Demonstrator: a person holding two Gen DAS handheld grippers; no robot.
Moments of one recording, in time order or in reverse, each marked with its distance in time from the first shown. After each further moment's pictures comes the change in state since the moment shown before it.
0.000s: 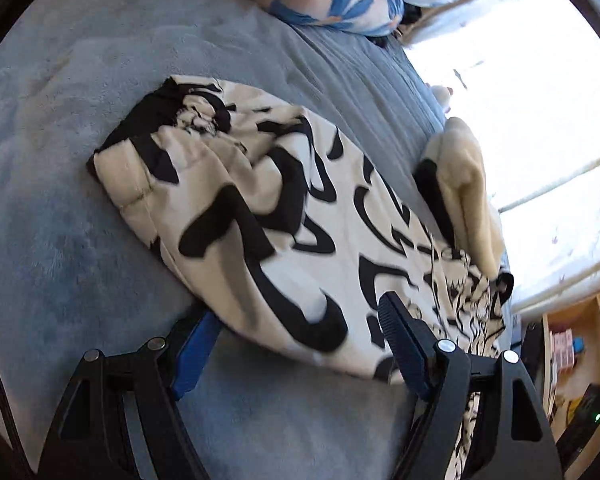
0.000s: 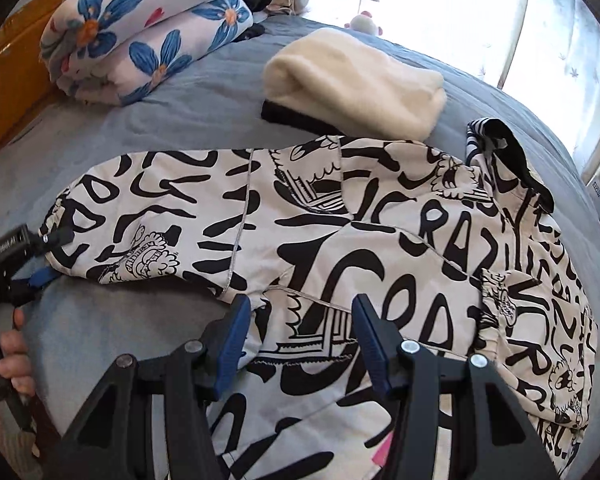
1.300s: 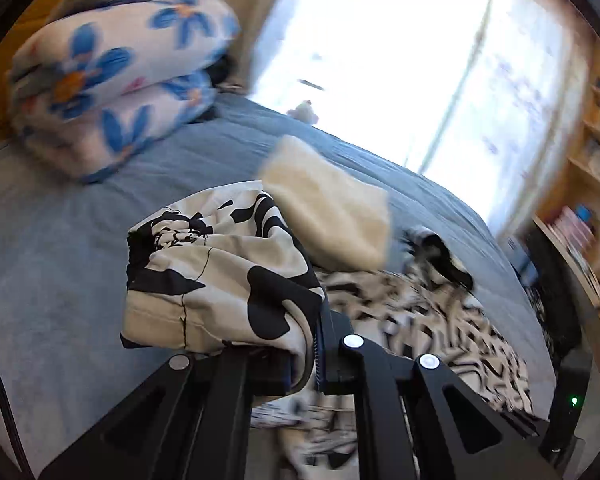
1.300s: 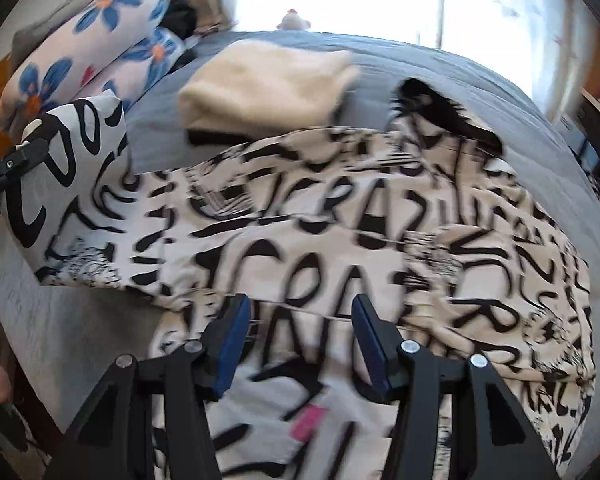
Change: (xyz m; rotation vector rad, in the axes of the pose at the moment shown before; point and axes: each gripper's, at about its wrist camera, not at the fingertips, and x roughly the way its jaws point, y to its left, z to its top) left arm -0.047 -0.271 -0.063 0.607 -0.212 -0.071; right arm -0.035 -0.114 -0.027 0.248 -0.025 -0.025
